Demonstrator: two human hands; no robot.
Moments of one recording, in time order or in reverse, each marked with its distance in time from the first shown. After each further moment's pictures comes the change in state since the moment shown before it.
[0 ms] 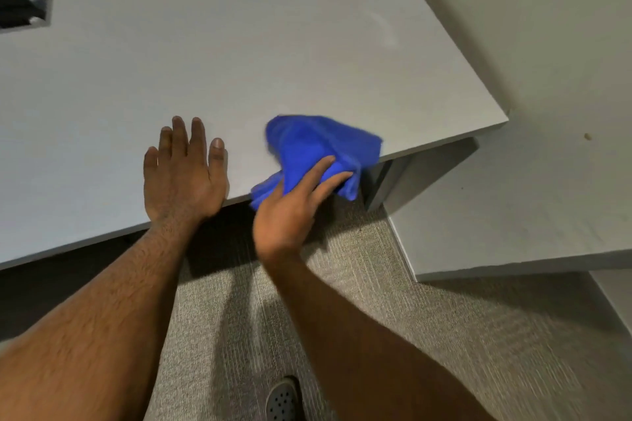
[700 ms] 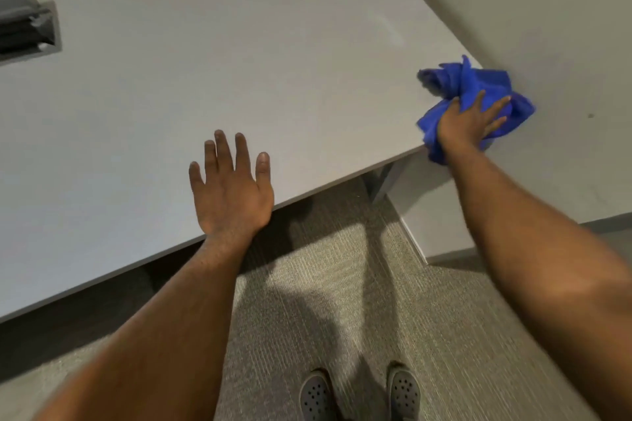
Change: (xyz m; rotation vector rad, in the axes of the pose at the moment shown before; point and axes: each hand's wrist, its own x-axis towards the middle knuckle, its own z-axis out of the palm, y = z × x) left_hand -0.002 -0.006 0.001 -0.046 -0.069 0.067; right_hand 0.220 0.030 -0.125 -0.437 0.322 0.241
